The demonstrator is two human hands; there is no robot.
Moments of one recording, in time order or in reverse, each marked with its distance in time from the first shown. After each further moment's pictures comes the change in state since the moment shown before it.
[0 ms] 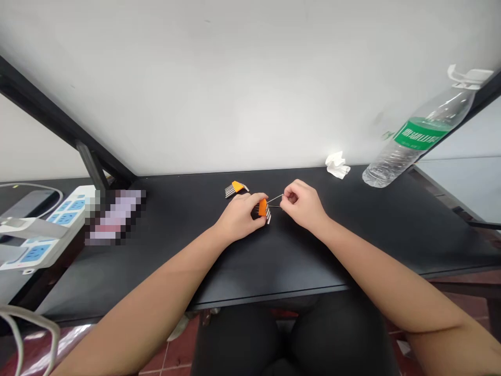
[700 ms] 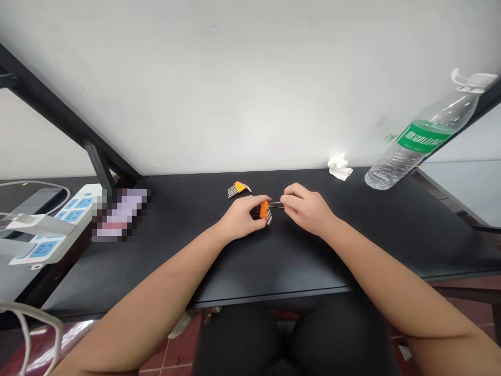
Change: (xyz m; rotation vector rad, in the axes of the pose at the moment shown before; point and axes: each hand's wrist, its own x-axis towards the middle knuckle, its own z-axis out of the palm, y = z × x) left_hand -0.003 -0.005 0.000 -0.280 -0.063 -0.053; right_hand -0.005 0.000 -0.018 -0.344 -0.099 -0.491
